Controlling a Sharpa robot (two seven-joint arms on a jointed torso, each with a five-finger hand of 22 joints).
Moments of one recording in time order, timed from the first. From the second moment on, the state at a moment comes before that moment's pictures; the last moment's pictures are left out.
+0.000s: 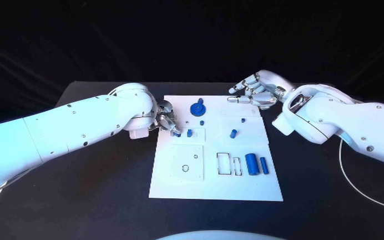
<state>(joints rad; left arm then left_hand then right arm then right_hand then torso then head) 1.27 -0.63 -0.03 1.35 -1.08 0.27 -0.59 1.16 -0.13 0.57 0.14 0.31 0.97 0.04 0.59 0.60 1.33 -0.03 1.03 0.92 1.47 -0.09 1.57 1.31 0.03 1.47 0.02 1.48 1.31 1.28 -0.95 -0.03 1.65 -0.95 -0.33 -0.06 1.34 0.00 -0.16 0.24 0.24 0.96 0.15 0.07 0.07 1.26 0.06 0.97 1.04 1.47 -0.01 1.38 1.28 0.08 1.29 0.10 1.35 1.14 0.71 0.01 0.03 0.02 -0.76</state>
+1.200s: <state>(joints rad) 1.26 -0.60 -0.03 1.33 -1.07 0.27 -0.63 0.93 -0.14 0.35 0.17 0.25 1.04 0.01 0.56 0.56 1.37 -0.05 1.08 1.00 1.47 -0.10 1.57 1.31 0.03 1.47 0.01 1.51 1.31 1.28 -0.95 -0.03 1.65 -0.95 -0.33 -0.06 1.34 0.00 -0.17 0.24 0.24 0.96 0.15 0.07 0.07 1.26 0.06 0.97 1.04 1.47 -0.01 1.38 1.28 0.08 1.29 0.10 1.35 1.14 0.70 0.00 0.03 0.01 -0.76</state>
